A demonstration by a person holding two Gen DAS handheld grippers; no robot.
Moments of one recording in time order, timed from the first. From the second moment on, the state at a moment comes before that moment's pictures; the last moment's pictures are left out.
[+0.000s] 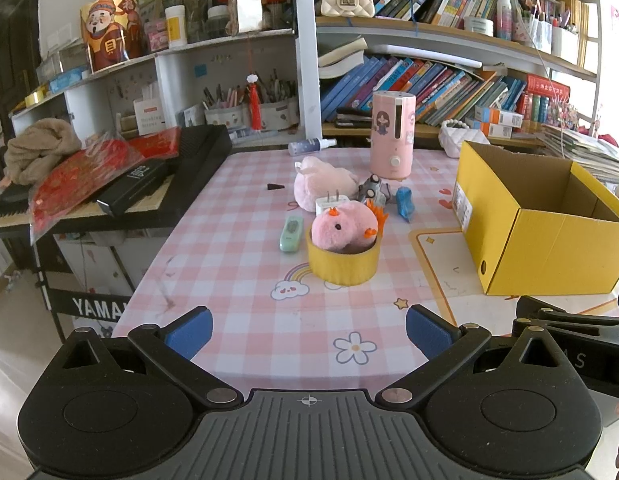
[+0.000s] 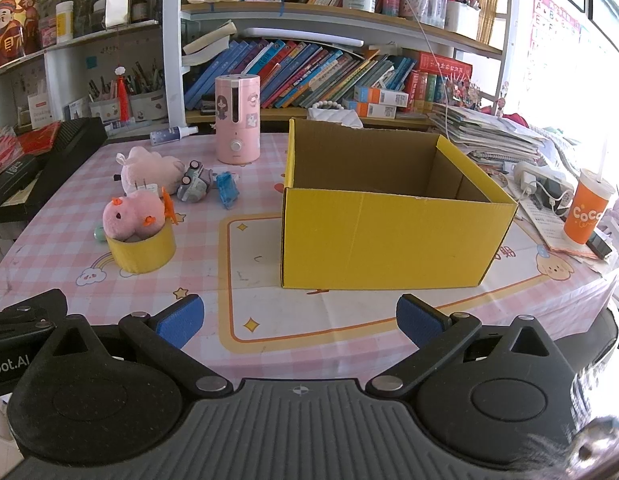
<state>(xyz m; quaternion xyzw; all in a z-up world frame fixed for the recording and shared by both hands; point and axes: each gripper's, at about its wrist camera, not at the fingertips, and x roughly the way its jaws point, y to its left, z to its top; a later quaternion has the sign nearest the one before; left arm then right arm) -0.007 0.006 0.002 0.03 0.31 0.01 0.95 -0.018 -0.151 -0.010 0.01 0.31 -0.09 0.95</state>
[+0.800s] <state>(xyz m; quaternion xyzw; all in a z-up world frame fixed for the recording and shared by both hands) -0.012 0.005 0.002 0.03 0.31 0.00 0.95 -0.021 -0.151 -0.009 0.01 0.31 -0.09 0.95</state>
